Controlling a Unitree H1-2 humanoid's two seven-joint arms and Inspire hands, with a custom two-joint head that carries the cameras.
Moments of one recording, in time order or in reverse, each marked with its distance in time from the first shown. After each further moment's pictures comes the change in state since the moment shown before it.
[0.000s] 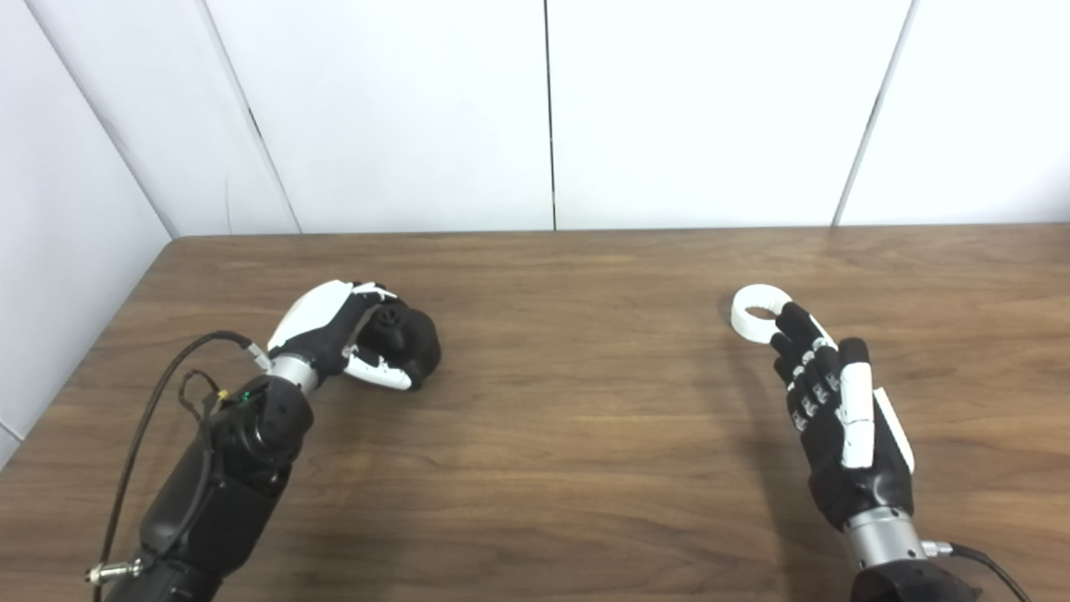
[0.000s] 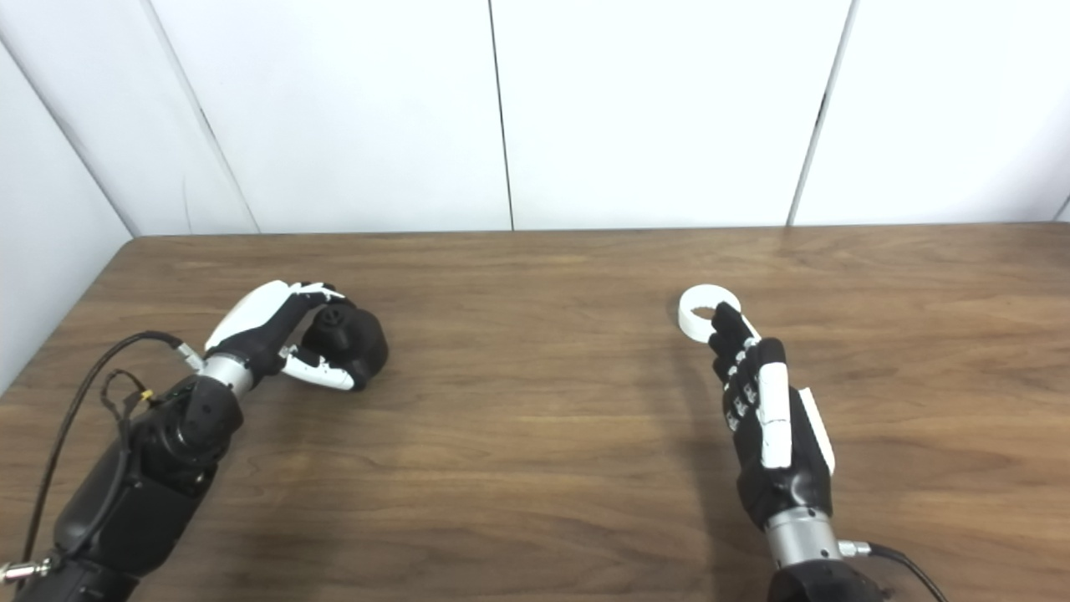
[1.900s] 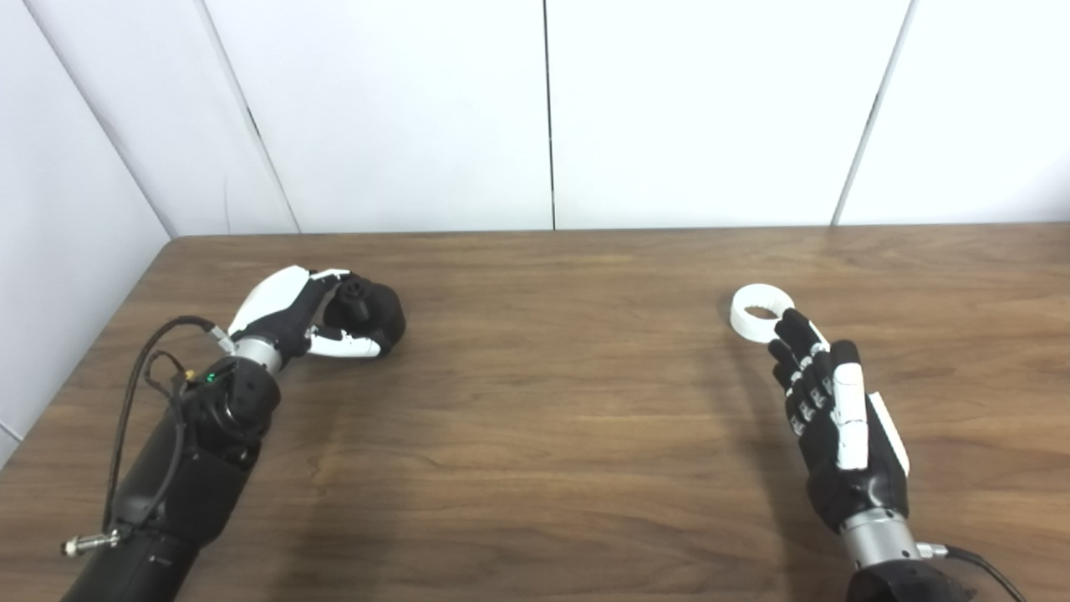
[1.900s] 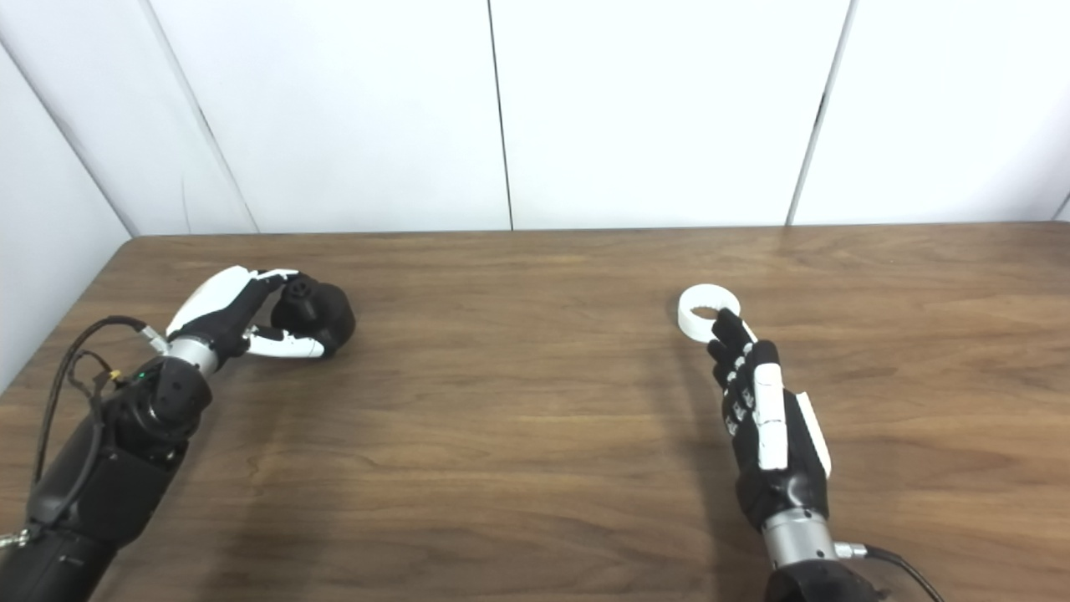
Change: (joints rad) left arm -0.066 0.053 0.055 0.171 -0.008 -0.048 0.041; right arm -0.002 0.001 -0.003 0.029 0.003 -0.005 -0.007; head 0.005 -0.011
